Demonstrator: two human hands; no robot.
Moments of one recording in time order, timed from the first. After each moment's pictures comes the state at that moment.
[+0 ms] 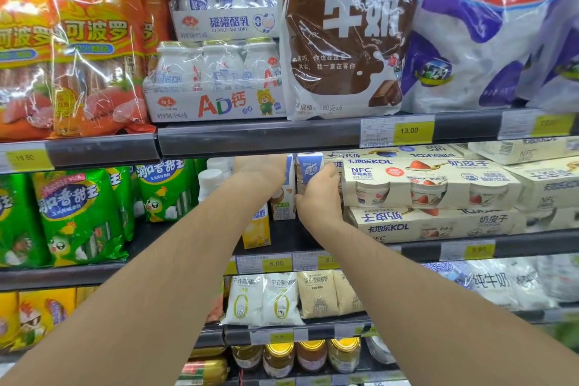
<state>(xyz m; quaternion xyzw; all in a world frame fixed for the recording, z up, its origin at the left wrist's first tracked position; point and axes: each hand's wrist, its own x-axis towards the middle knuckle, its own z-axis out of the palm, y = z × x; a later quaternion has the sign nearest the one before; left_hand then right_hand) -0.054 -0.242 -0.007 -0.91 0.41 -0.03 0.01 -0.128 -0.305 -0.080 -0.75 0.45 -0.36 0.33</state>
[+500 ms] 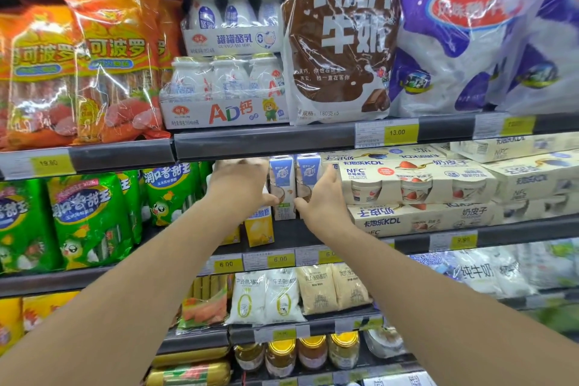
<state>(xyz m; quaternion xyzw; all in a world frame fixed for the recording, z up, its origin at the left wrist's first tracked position) -0.057 -0.183 -0.003 -0.87 0.47 -0.16 0.05 -0.158 -0.279 -0.072 -0.76 0.40 -0.37 0.35</state>
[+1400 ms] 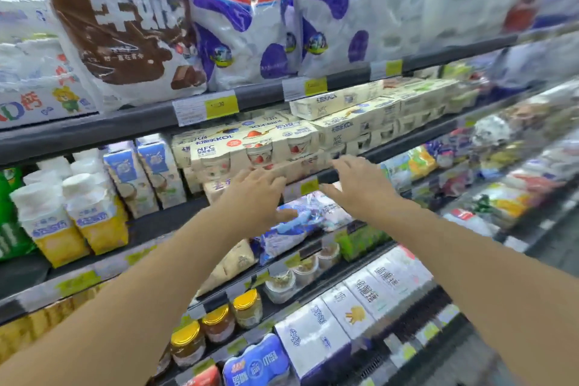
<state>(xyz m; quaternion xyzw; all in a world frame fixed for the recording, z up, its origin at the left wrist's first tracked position) -0.253 -0.255 -0.063 -0.62 0.77 -0.14 0.06 -0.456 -0.322 -0.080 -0.83 0.53 -0.15 0.02</state>
